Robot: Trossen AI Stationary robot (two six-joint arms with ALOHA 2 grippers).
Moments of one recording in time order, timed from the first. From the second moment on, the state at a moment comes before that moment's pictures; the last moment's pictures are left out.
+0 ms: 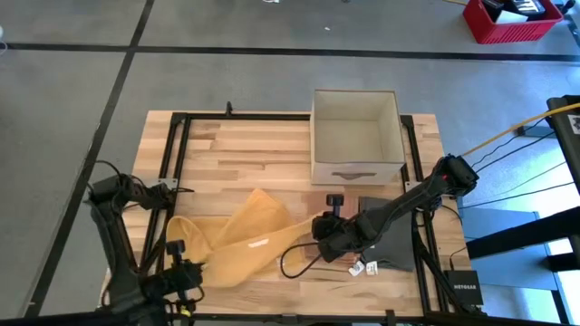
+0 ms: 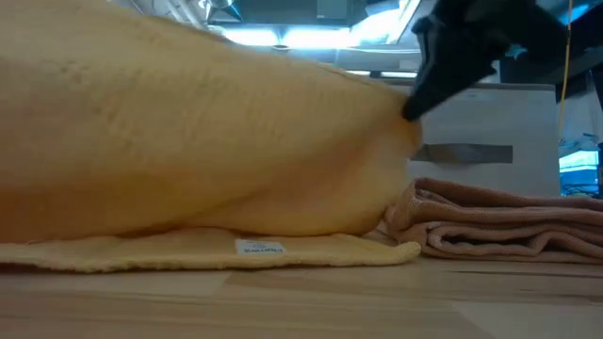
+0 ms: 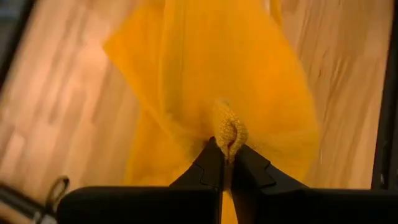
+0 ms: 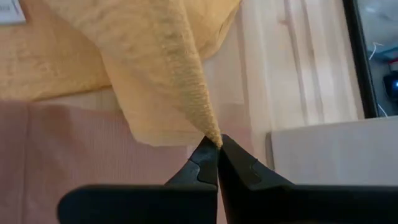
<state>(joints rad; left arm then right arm) -1.14 1.80 1.60 -1.52 -0.65 -1.37 0.50 1.73 1.23 -0.76 0.63 0.34</state>
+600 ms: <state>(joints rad) -1.09 1.80 1.52 -1.45 -0.33 -1.47 0.50 1.73 1.17 -0.68 0.61 0.39</state>
